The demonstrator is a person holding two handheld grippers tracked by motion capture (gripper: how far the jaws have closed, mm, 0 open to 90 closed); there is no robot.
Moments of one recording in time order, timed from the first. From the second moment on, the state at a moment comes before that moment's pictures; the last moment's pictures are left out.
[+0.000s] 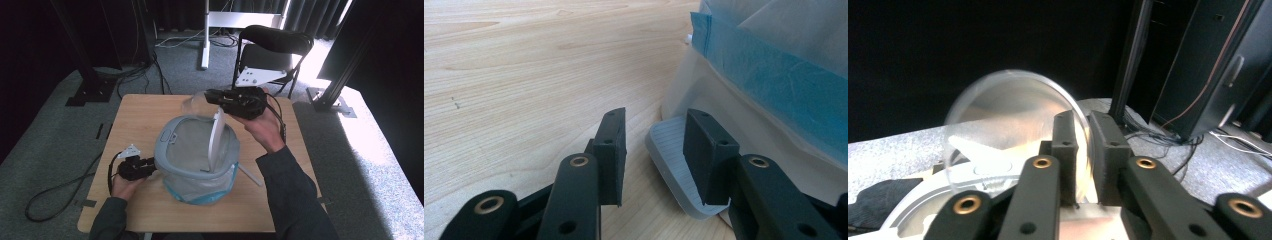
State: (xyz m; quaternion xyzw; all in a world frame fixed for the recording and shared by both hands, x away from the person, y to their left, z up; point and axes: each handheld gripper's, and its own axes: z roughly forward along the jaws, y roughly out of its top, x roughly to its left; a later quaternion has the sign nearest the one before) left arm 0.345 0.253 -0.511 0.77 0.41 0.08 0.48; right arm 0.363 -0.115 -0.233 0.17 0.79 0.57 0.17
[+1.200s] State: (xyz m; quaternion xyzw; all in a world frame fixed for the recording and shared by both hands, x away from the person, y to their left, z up) left arm 0.345 0.253 -0.511 0.77 0.41 0.08 0.48; right arm 0.380 -0.143 -0.238 0.23 0.76 0.57 0.20
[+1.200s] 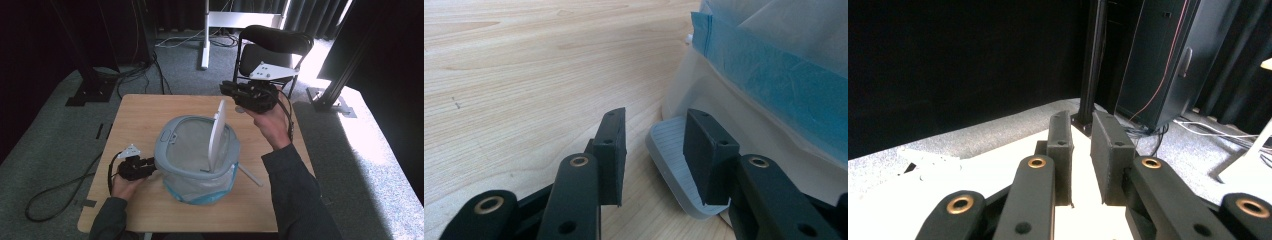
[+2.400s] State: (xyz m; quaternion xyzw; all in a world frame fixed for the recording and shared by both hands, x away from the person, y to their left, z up) left arm 0.345 0.252 -0.511 0.77 0.41 0.08 0.48; right arm 0.395 -0.193 -0.322 0.32 0.76 0.52 0.21
